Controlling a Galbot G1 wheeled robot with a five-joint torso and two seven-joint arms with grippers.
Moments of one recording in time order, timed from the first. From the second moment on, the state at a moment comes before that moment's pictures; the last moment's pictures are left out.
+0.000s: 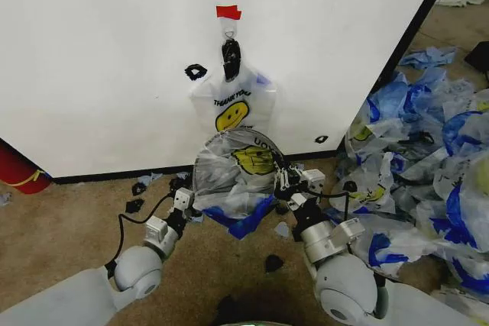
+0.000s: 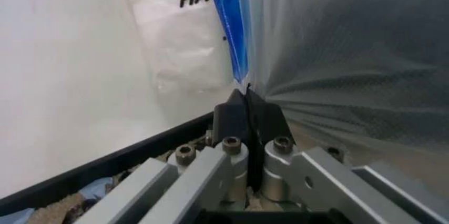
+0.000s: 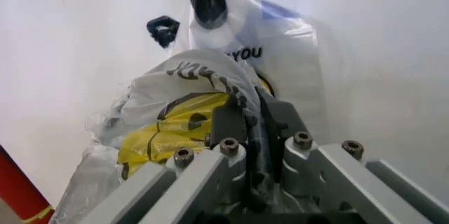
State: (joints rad) left arm 0.85 -0.62 0.39 -1.86 -0.68 -0.25 -0.39; right arm -0.95 0.80 -0.30 2.23 0.65 0.26 0.62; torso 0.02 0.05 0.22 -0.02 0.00
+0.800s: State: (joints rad) left arm 0.84 -0.59 0.37 -1.88 -0.68 -0.26 -0.40; right arm -0.95 0.80 -0.29 2.22 0.65 0.26 0.62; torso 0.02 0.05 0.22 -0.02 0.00
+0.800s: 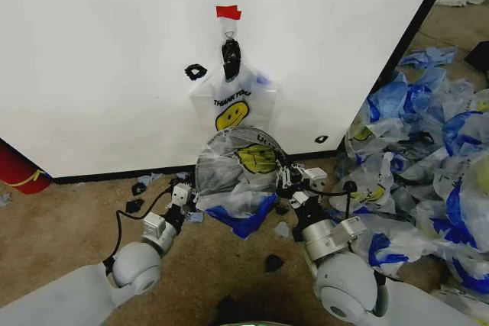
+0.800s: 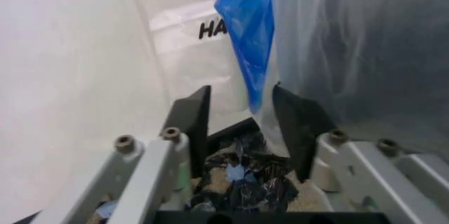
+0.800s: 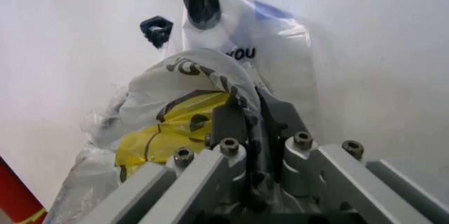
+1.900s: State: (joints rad) left arm 0.86 -0.56 0.19 -1.93 -0.72 -0.23 -0.43; right arm -0.98 0.81 -0.26 2.20 0.66 0.28 0.62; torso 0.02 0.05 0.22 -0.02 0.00
